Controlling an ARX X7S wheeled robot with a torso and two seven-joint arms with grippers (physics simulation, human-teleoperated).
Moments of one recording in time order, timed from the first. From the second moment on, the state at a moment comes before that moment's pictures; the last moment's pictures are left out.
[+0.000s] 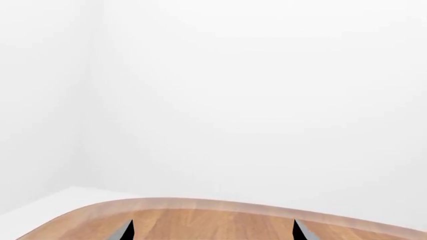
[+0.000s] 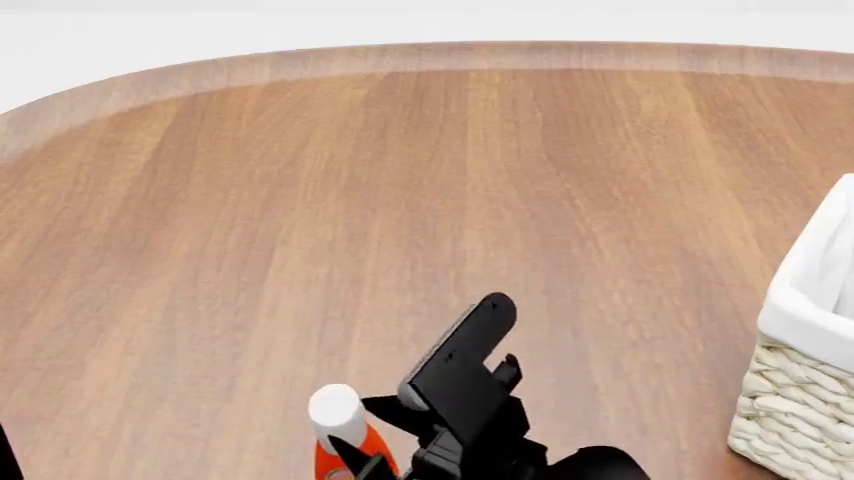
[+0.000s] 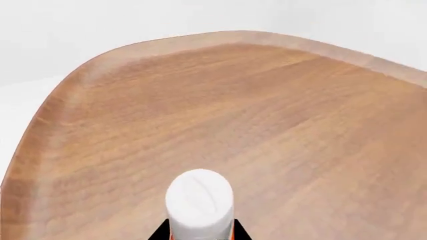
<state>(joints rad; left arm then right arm) 0.17 -0.36 -0.07 0.84 -0.47 -0.25 -0.34 0.64 0.36 -0.54 0.12 0.36 0.50 -0.58</state>
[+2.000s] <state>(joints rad) 0.10 -0.36 0.02 0.84 -0.49 -0.23 -0.36 1.41 0.62 -0.18 0.09 0.36 1.29 0.06</state>
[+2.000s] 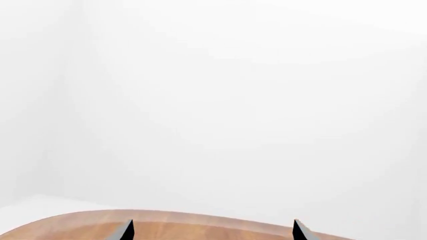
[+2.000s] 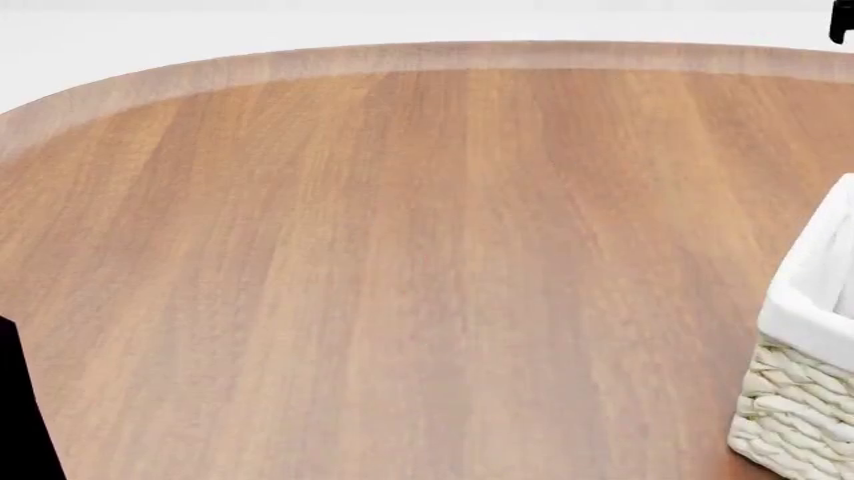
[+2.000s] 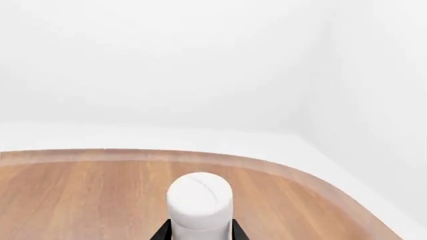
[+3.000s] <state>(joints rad) 0.11 -0.38 0.05 0.85 -0.49 -0.21 -0.37 1.30 0.63 -0.10 0.30 0.29 1.10 0.16</state>
